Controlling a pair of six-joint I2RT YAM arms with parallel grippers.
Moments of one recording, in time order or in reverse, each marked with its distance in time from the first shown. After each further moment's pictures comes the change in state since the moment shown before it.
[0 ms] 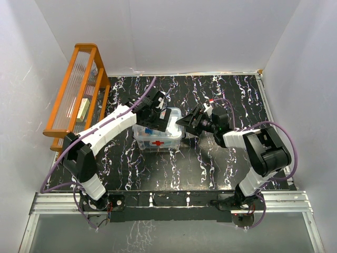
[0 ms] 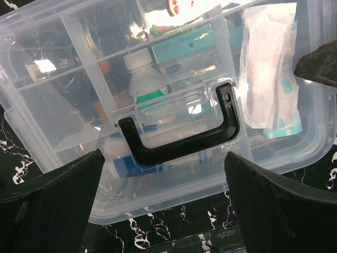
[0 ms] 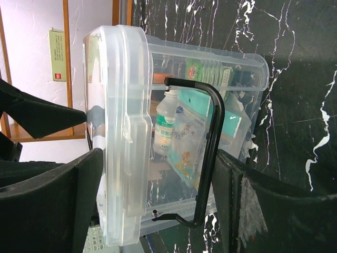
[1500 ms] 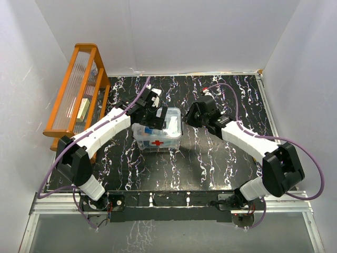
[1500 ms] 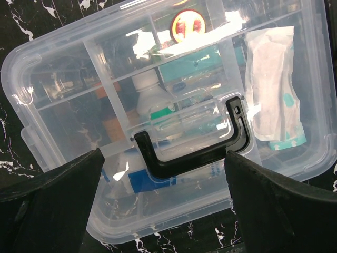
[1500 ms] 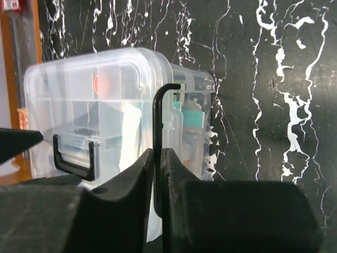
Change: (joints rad) left arm 0.055 -0.060 -0.112 0.153 0.045 0.058; right arm 0.219 -0.217 0.335 -0.848 0.592 -0.225
